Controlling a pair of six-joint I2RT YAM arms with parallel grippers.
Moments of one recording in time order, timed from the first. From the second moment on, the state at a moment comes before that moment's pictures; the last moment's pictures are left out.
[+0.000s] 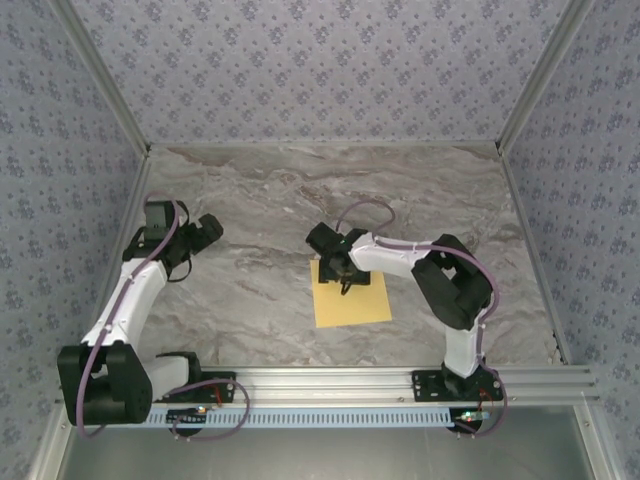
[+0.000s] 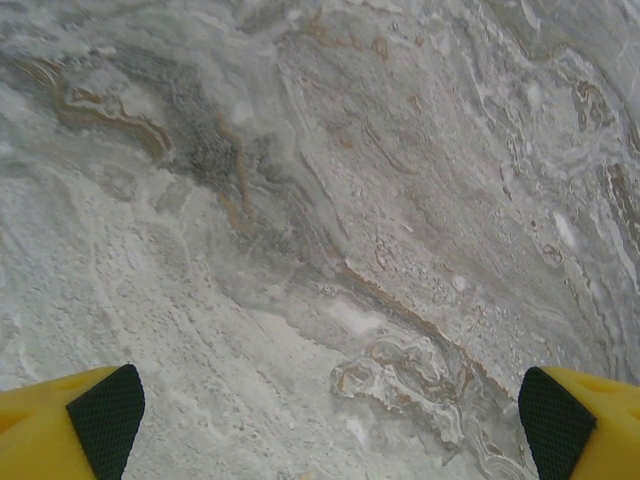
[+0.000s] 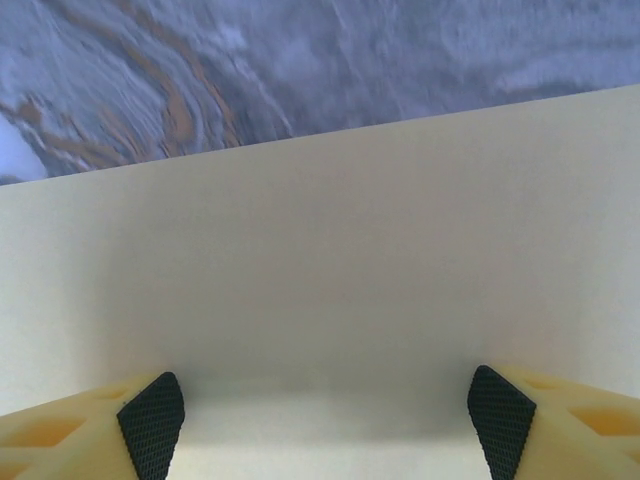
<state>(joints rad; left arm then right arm) 0.00 1.16 0.82 -0.53 0.07 -0.58 0.83 1.89 1.21 -0.71 0.21 0.84</state>
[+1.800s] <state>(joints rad) -0.02 1.24 0.82 -0.53 0.17 -0.58 0.80 1.85 1.18 -0.83 0.11 0.76</state>
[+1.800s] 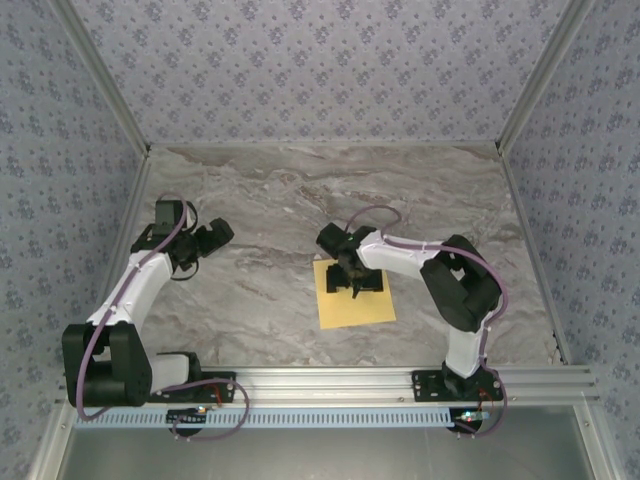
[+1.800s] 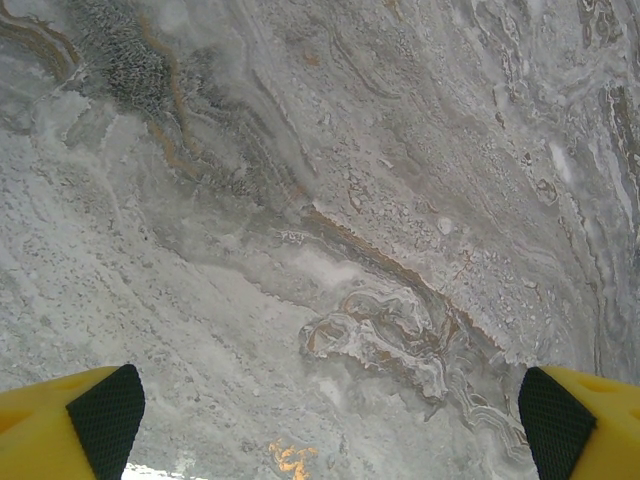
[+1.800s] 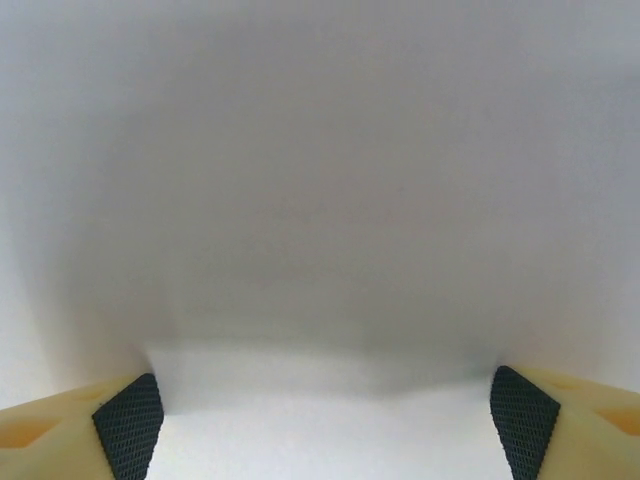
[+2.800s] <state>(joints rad) -0.04 1.25 0.82 -0.53 0.17 -0.59 0.84 1.78 1.08 -0.78 0.06 0.82</state>
